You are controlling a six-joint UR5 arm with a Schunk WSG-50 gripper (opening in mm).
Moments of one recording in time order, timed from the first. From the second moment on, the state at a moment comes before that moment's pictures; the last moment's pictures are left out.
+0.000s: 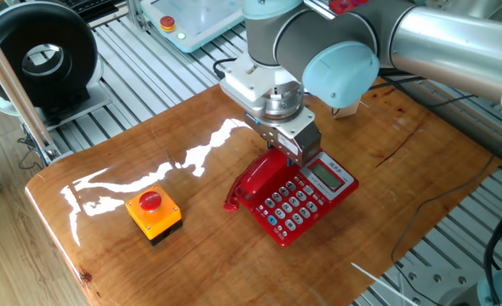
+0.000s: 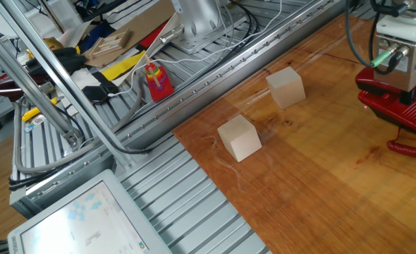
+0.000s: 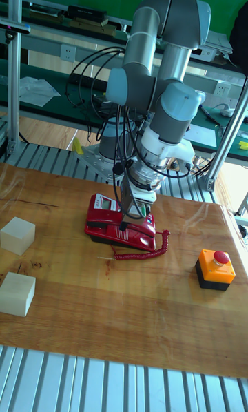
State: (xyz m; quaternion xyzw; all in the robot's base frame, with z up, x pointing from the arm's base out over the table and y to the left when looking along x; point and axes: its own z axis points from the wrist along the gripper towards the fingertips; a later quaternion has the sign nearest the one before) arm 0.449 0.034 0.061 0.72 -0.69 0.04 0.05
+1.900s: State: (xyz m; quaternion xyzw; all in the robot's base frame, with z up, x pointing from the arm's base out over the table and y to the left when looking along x) arm 0.441 0.042 0.057 0.70 -0.71 0.02 0.06
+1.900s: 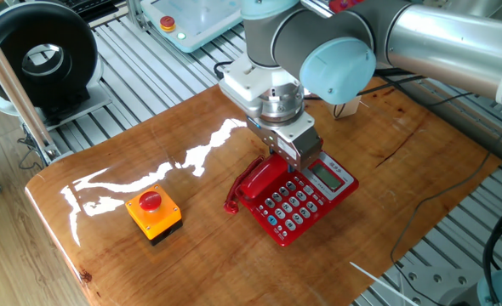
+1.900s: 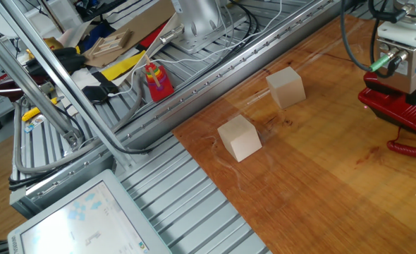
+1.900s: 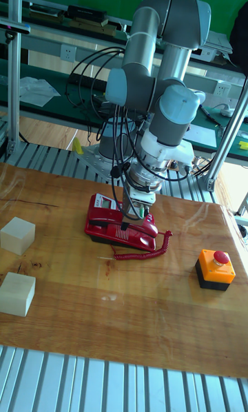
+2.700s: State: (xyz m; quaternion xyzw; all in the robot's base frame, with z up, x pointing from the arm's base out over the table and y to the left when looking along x) arm 0.446 0.044 0.058 0.71 -0.71 0.03 0.05
